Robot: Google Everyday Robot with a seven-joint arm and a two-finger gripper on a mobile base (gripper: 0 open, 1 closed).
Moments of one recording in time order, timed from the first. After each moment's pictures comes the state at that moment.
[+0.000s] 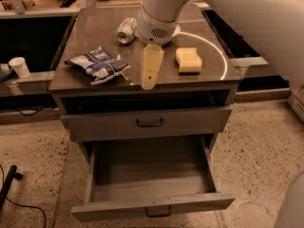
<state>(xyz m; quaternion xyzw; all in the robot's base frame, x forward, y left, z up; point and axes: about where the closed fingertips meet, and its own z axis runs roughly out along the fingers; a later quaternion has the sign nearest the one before) 0.602 0.013 0.911 -0.74 0.65 0.03 0.18</state>
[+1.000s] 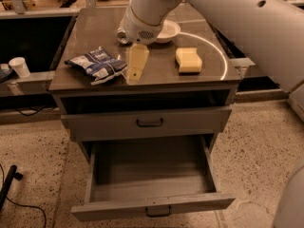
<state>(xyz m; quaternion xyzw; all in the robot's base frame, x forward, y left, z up) 0.629 0.057 0.915 -0.75 0.61 0.02 0.26</state>
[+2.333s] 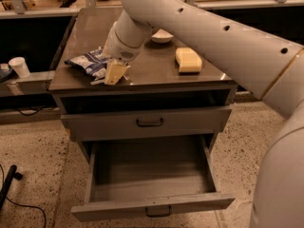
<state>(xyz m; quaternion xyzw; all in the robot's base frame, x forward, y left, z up) 0.652 0.119 0.860 -0.75 0.59 0.05 0.31</state>
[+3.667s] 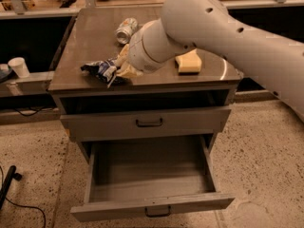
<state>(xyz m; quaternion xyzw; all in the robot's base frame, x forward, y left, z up) 0.602 0.075 0.889 -0.72 0.57 0.05 0.40</state>
